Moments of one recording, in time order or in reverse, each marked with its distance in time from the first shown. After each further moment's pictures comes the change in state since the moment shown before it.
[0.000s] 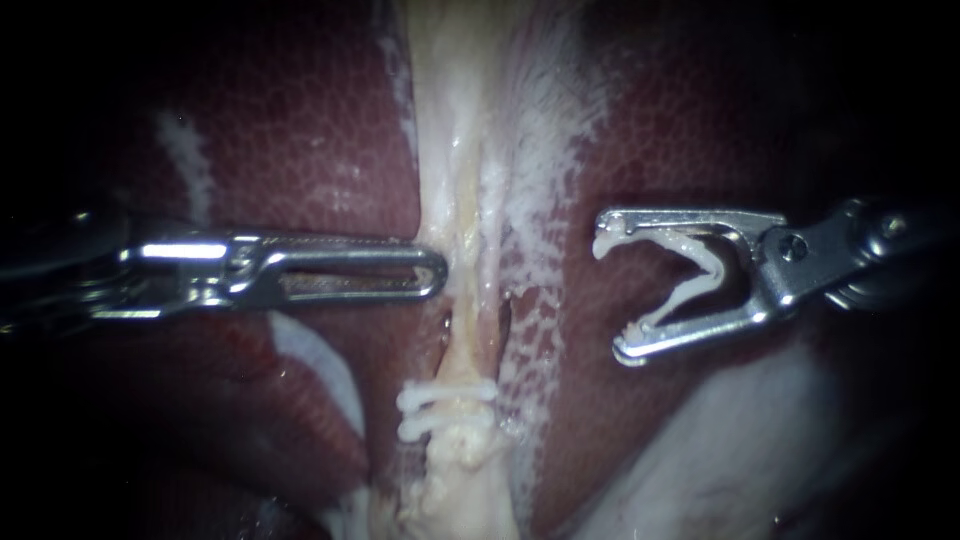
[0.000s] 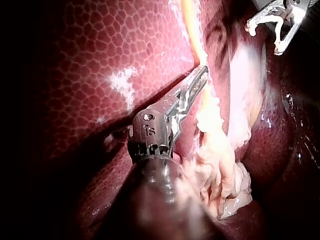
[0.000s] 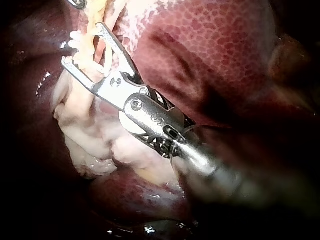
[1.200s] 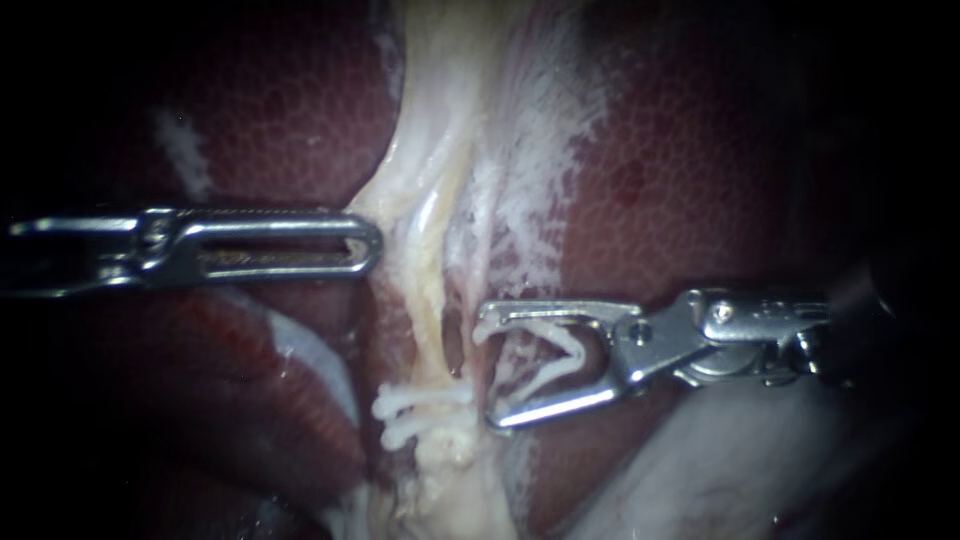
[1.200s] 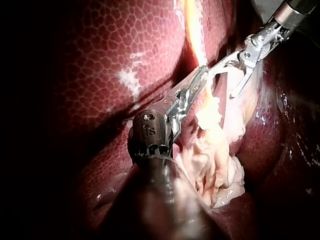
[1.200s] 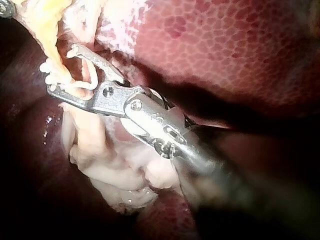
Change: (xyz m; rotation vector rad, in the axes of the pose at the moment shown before) right arm -0.011 0.002 0.012 0.016 0.008 0.176; left arm -0.005 -0.004 -0.007 0.011 -0.043 0.000
